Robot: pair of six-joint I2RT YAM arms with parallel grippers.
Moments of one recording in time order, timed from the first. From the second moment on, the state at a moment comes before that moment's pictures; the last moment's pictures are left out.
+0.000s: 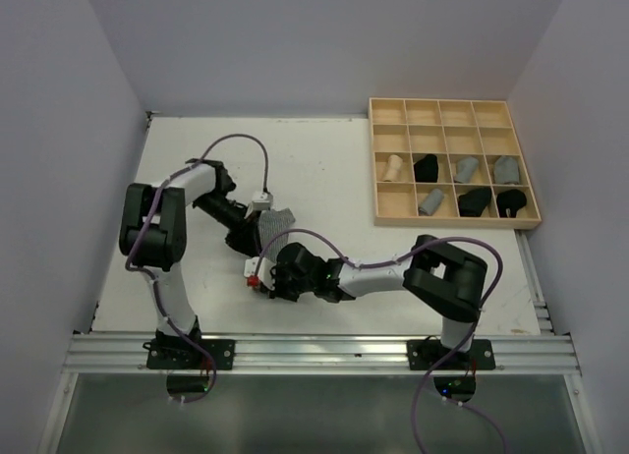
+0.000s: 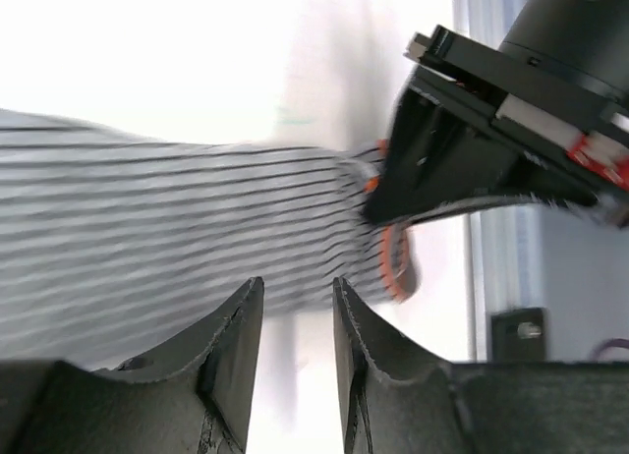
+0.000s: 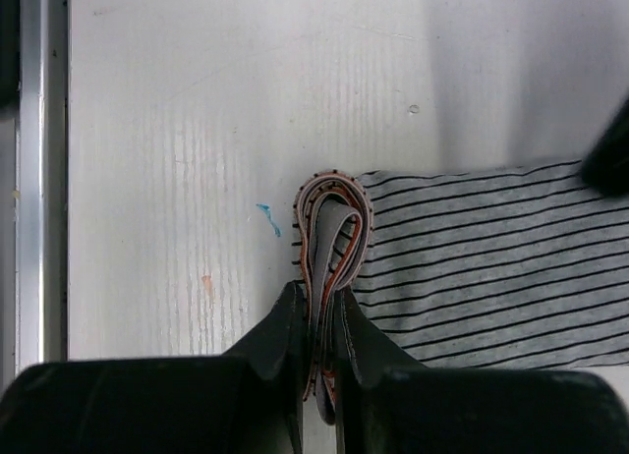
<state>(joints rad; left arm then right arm) -0.16 1.99 1.27 -1.36 0.93 1.43 1.19 1.85 0.95 0.22 -0.16 -0.33</state>
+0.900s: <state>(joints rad) 0.20 1.02 0.59 -1.04 0.96 1.80 0.82 2.28 1.24 0.48 -0.97 0.62</state>
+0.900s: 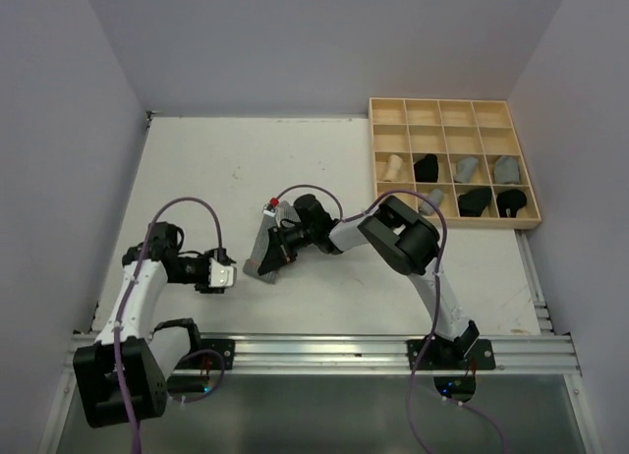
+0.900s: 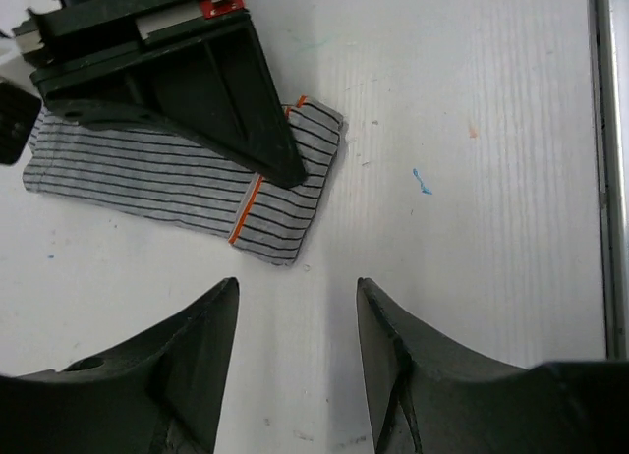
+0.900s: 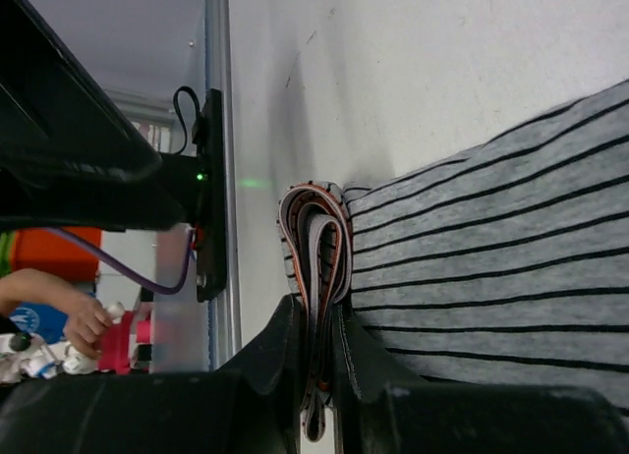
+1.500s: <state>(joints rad) -0.07 1.02 0.42 -0.55 0.84 1.71 0.80 2.36 1.26 0.65 -1.04 0.86</state>
